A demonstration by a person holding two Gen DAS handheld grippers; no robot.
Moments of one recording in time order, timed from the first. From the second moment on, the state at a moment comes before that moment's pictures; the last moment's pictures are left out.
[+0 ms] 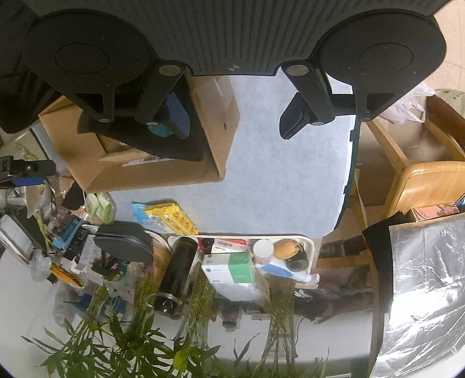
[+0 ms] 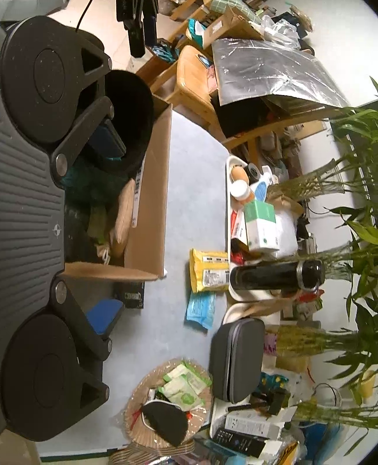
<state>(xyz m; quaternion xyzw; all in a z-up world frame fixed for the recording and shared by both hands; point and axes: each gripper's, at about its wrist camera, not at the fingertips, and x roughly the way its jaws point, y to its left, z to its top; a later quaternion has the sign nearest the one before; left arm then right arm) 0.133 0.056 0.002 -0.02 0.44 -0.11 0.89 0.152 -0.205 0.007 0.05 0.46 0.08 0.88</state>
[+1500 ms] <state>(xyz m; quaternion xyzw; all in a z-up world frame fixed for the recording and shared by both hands) 0.185 0.035 -0.018 -0.07 0.39 -0.14 0.91 0.209 -0.250 -0.017 0.02 0.42 0.04 0.91</state>
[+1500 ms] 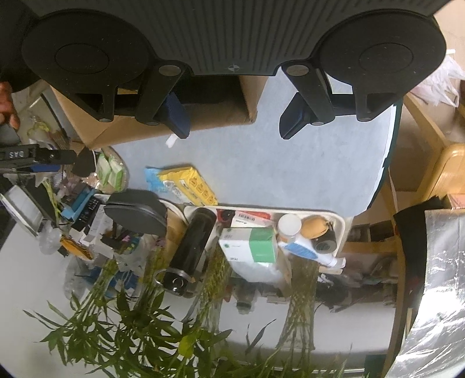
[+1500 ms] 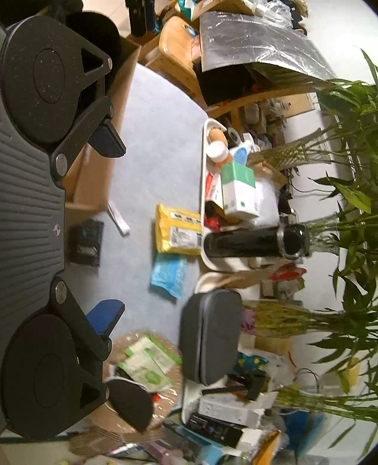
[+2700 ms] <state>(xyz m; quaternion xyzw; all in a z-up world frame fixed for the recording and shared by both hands) 0.256 0.048 -0.057 -0.06 0.36 -0.18 0.91 0.295 -0.282 -0.101 0.05 0.42 0.07 0.90</state>
